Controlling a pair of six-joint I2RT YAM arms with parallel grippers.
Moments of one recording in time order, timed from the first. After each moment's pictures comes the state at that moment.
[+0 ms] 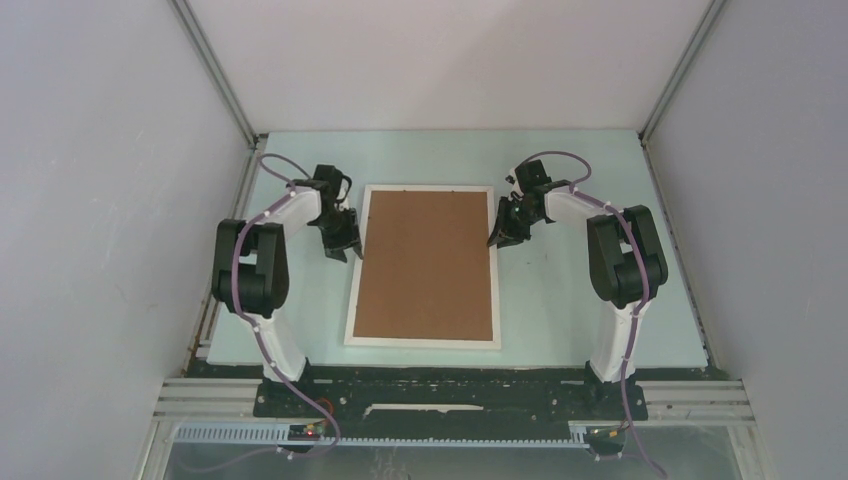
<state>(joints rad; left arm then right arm) -0.12 1.86 1.27 -0.79 0.16 -0.36 0.28 1.98 1.34 -0.51 -0.37 0.42</state>
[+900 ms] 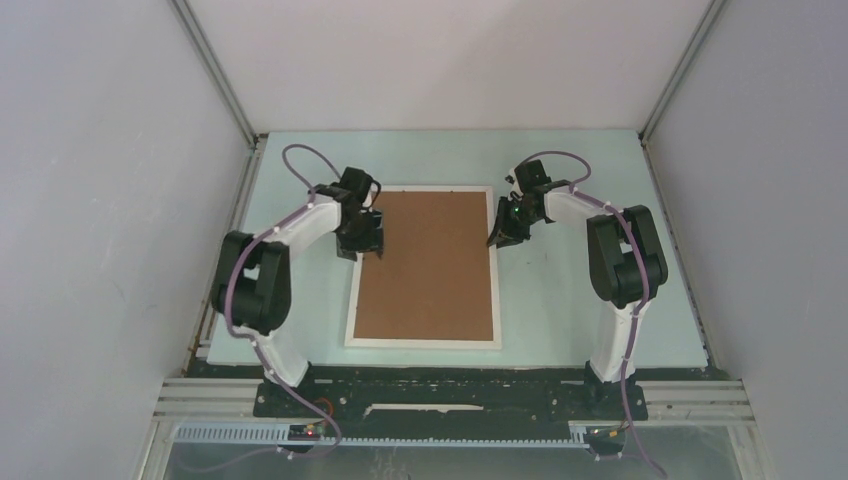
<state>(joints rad) -0.32 1.81 1.28 -0.77 -0.03 -0.37 0.28 1.98 1.34 -0.51 -0.37 0.42</state>
